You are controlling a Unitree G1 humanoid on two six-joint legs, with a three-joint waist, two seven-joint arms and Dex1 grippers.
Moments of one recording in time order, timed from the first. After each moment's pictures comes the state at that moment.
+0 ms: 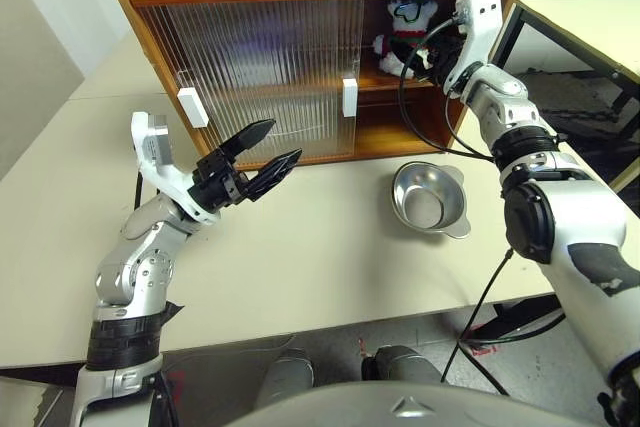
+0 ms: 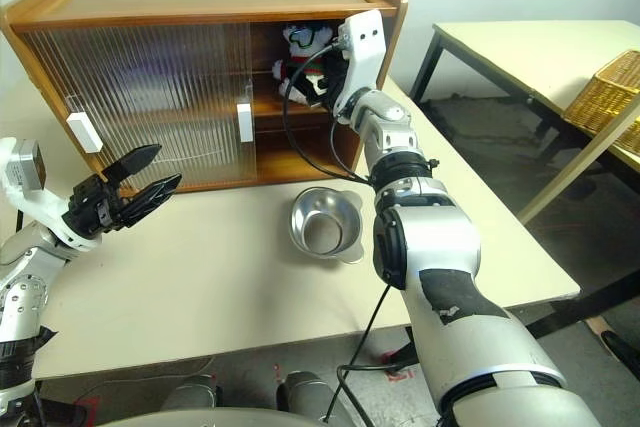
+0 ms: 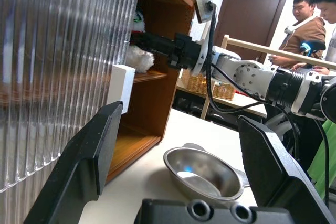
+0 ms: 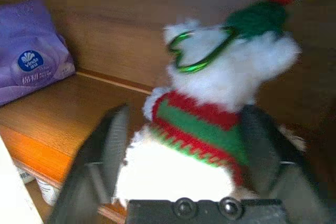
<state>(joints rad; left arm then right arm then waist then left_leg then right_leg) -0.17 0.45 0.23 -0.19 -0.75 0.30 -0.92 -1.23 -0.29 -0.15 1.22 0.16 -0.16 0.64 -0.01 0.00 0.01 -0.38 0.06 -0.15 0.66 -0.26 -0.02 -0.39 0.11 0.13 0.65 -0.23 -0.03</state>
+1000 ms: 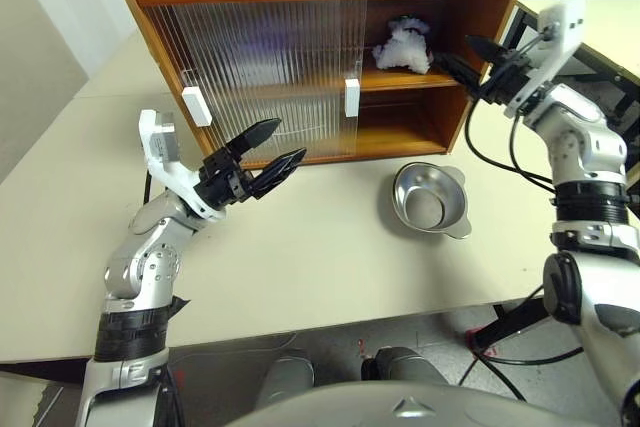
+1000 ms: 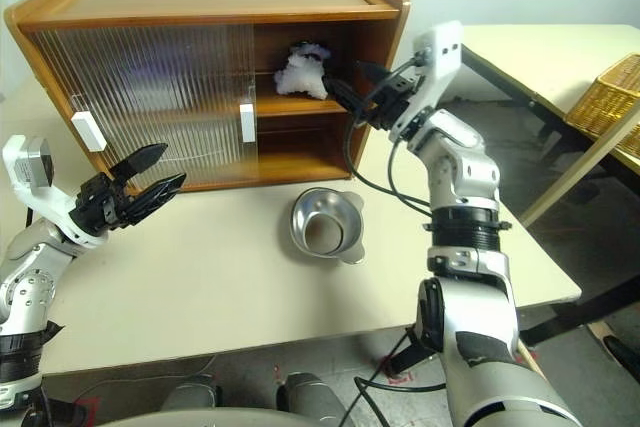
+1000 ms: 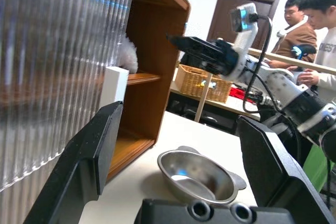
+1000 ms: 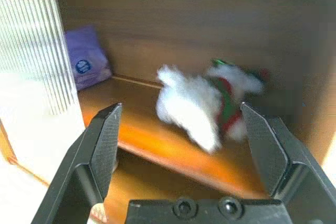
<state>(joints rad) -0.20 0.44 0.21 -0.15 -0.75 0.29 -0.95 -0.74 -0.49 -0.25 0.28 0.47 0.43 0.79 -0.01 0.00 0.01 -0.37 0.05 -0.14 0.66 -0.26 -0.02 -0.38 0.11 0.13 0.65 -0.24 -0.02</state>
